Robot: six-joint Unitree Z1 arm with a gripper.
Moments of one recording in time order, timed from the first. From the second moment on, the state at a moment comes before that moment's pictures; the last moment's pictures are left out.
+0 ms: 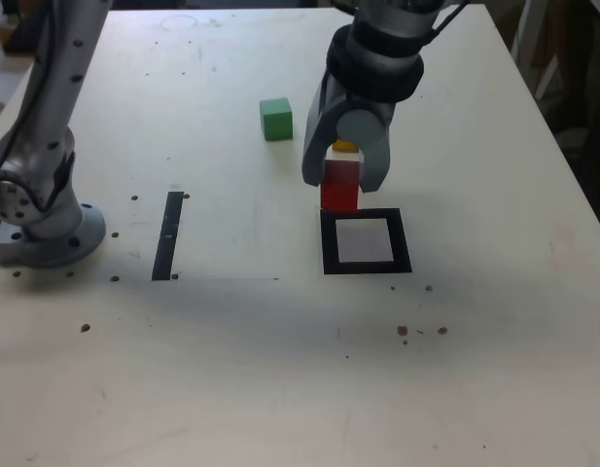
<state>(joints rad) -0.02 2.12 -1.76 1.51 0.12 0.01</state>
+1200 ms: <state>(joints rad) -0.02 2.25 -1.79 1.46 0.08 0.02</state>
